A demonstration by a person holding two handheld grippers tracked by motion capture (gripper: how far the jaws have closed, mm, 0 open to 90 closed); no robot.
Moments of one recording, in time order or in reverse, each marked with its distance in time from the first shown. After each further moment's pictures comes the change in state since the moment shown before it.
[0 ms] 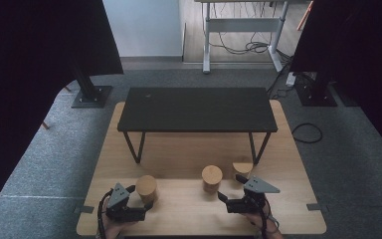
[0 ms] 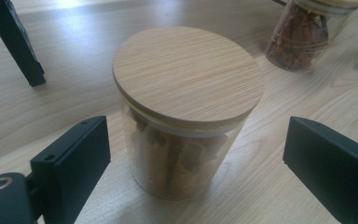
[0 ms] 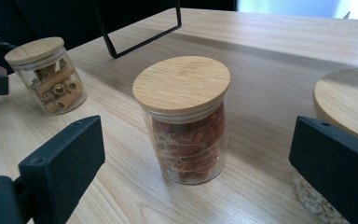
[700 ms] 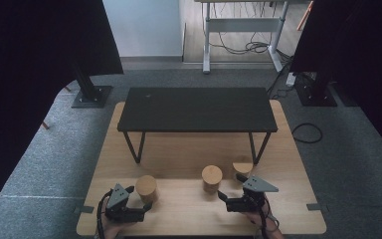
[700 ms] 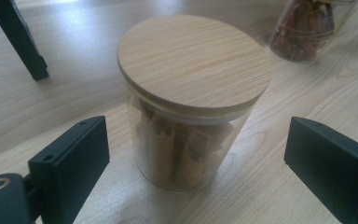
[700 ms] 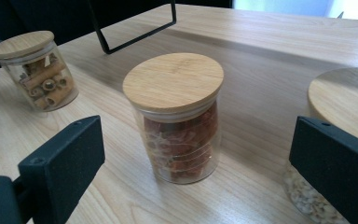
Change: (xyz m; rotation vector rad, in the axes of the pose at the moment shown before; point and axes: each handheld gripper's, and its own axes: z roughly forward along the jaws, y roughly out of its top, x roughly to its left) left arm 0.001 0.000 -0.002 0.018 0.004 0.005; right arm 0.002 0.003 0.003 0.015 -0.027 -0.017
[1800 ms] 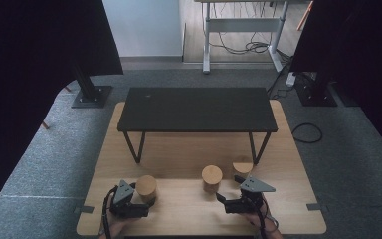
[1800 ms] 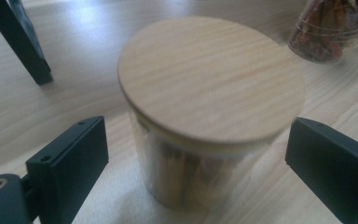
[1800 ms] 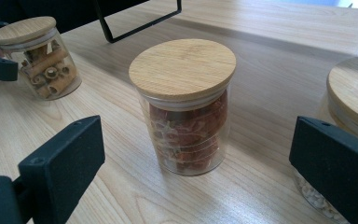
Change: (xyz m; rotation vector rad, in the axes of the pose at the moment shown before) left arm -0.008 0.012 0.018 0.023 0.046 0.024; right arm 0.002 0.001 0.004 0.033 0.016 -0.011
